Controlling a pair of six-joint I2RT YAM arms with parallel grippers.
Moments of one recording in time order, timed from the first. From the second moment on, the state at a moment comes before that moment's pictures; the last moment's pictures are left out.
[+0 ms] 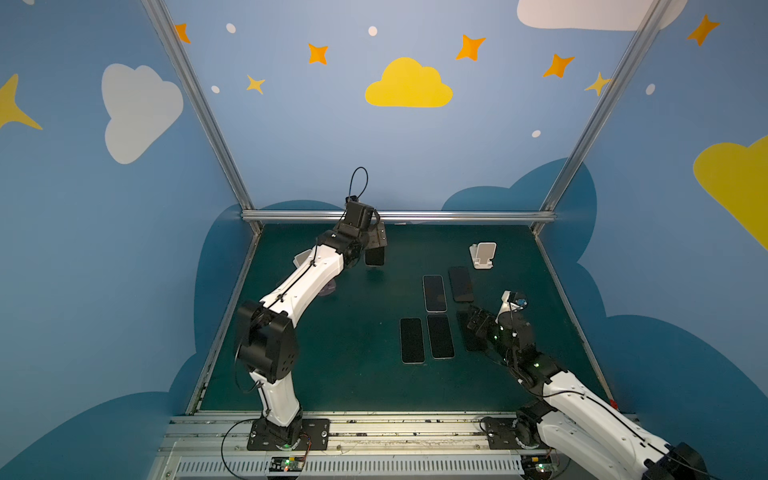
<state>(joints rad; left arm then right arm) -0.43 1.85 1.70 -0.54 -0.25 -0.47 0.51 0.81 0.35 -0.04 0.30 0.68</state>
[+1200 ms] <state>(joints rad) -0.47 2.31 2.04 -0.52 -0.47 -0.40 0.51 0.90 0.36 -0.05 0.30 0.70</state>
